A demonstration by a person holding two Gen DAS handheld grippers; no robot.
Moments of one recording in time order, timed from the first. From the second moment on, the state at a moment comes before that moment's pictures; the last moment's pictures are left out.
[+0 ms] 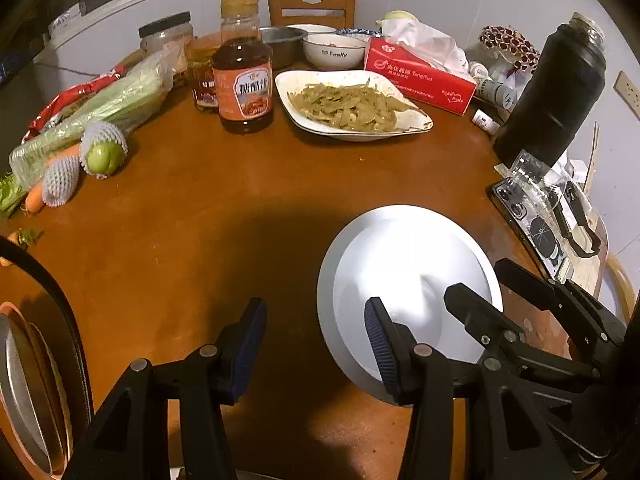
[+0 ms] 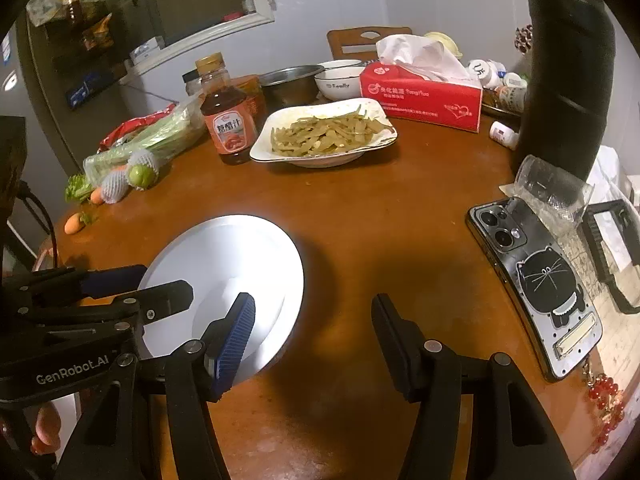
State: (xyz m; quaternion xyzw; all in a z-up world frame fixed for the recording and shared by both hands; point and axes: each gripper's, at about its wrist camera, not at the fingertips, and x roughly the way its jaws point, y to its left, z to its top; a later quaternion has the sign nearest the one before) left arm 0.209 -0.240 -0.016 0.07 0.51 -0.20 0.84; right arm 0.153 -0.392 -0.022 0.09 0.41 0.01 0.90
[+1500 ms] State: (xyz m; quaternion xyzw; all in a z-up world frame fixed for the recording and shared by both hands) left arm 0.152 -0.178 0.033 0.03 0.46 -0.22 0.86; right arm 0.117 -0.317 0.037 0.04 0.35 0.08 0.93
